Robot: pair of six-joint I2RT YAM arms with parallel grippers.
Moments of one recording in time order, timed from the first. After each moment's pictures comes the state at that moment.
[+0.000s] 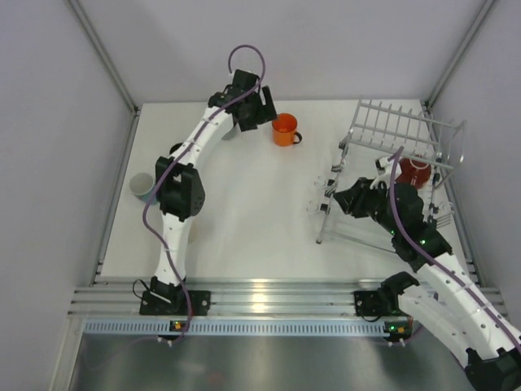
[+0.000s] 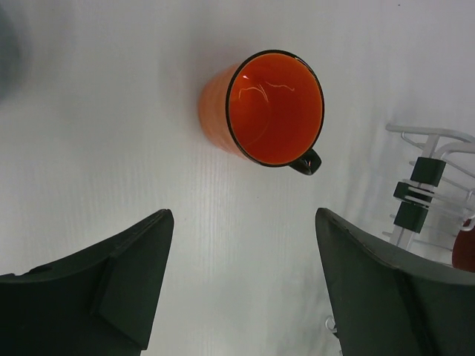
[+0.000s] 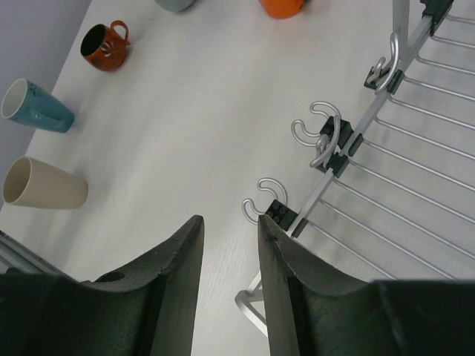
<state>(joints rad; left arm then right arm) -0.40 2.22 2.23 -0.74 0.03 -0.61 0.45 0.64 0.59 -0.26 -0.08 0.48</state>
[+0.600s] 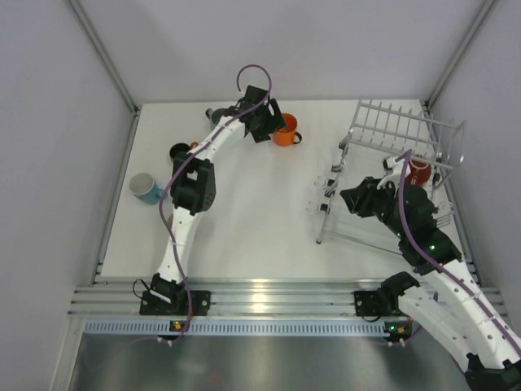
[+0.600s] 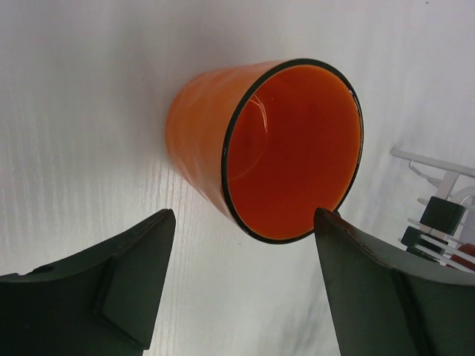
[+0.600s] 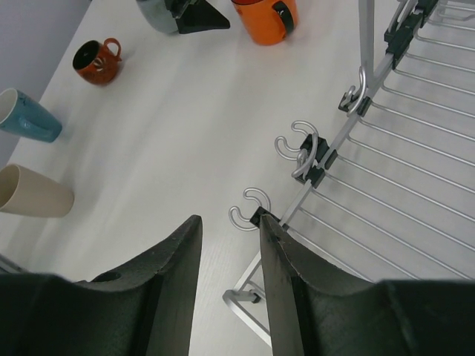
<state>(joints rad) -0.42 2.46 2.26 -0.57 0.12 -0.79 0.45 0.59 0.66 -0.35 -0.03 0.41</state>
